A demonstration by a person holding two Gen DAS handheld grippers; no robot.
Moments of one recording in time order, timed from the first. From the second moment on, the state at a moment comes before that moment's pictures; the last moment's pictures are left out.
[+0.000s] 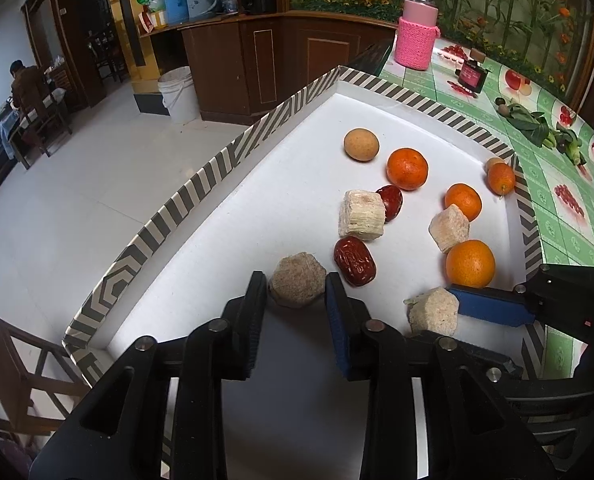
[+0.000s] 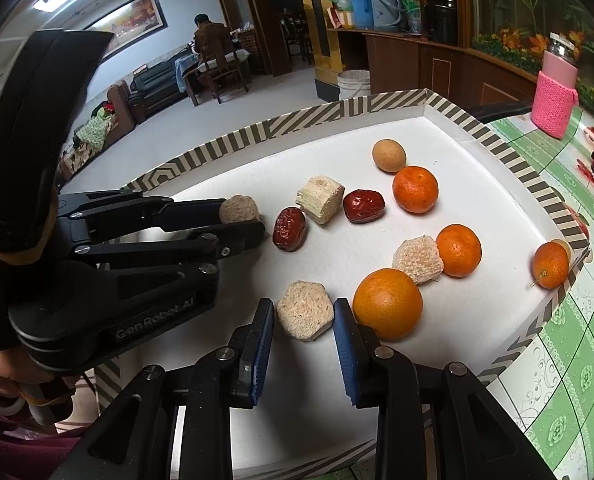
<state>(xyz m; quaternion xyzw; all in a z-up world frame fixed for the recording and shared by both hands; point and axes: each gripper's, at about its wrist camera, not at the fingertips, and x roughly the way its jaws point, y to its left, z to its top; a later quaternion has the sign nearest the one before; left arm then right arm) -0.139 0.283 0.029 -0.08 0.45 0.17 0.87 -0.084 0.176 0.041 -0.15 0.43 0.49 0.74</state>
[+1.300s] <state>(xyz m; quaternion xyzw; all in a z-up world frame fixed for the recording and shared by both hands) -0.158 0.223 0.088 -0.04 0.31 0.18 0.93 -0.080 0.084 0.087 -0.03 0.38 0.44 0.82</state>
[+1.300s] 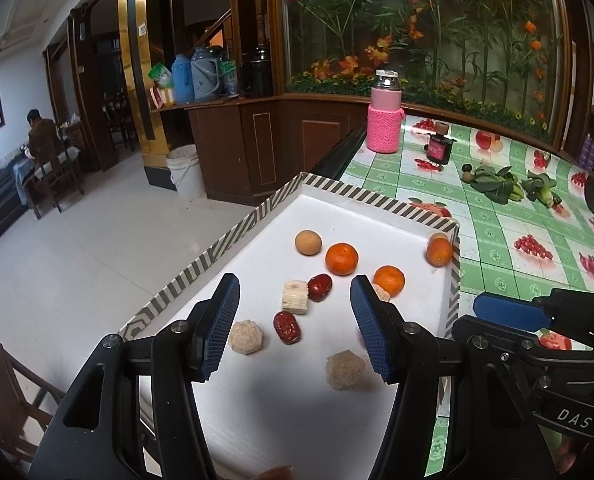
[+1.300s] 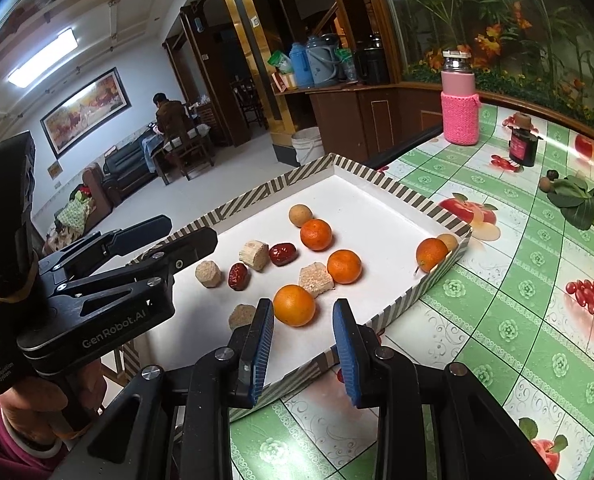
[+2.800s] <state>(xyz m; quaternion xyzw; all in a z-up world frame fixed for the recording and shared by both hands) -0.152 0.221 0.077 -0.03 0.32 0.20 0.93 -0.080 0.094 0.079 -0.05 0.38 0.44 0.81</state>
